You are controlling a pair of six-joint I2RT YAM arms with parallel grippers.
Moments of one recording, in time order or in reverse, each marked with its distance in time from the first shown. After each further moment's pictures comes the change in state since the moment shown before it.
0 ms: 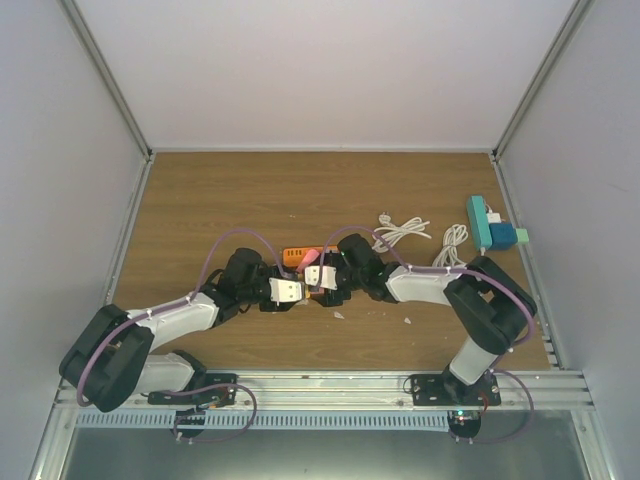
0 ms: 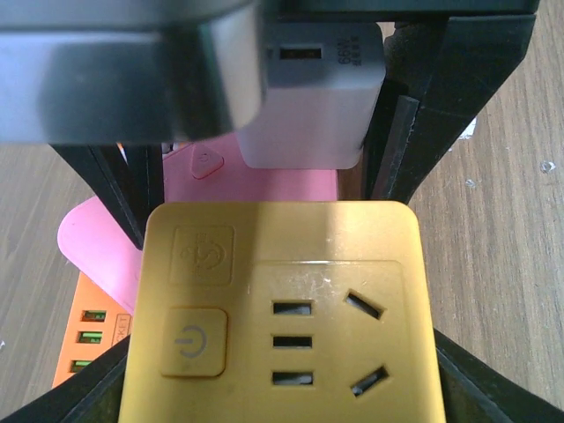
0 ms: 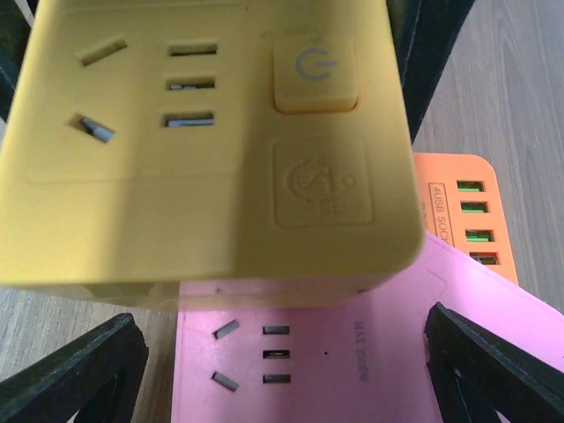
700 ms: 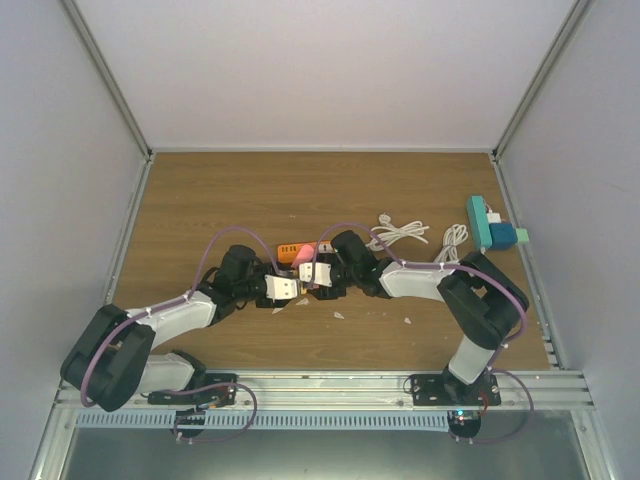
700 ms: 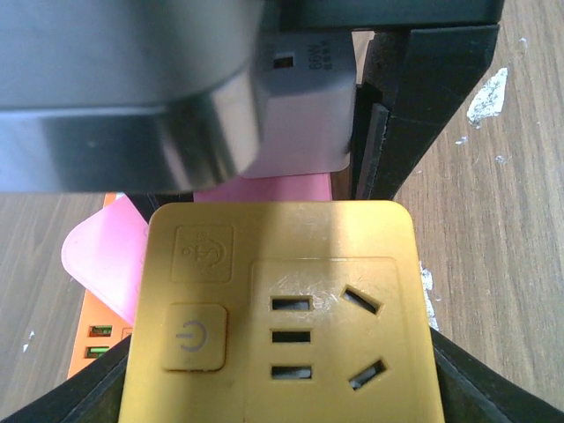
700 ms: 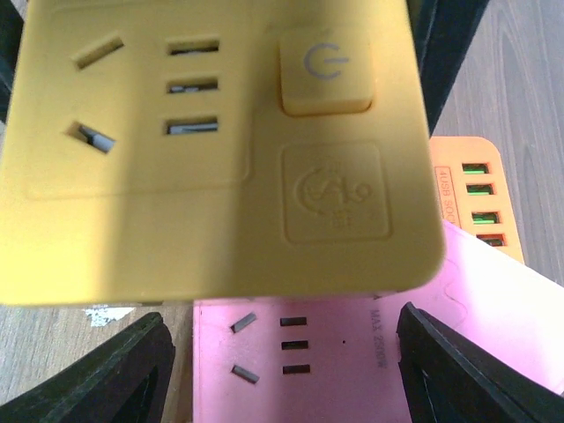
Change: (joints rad) left arm 0.056 0.006 0.006 0.001 0.041 0.055; right arm 0.011 0.048 0.068 -0.043 0.037 0.005
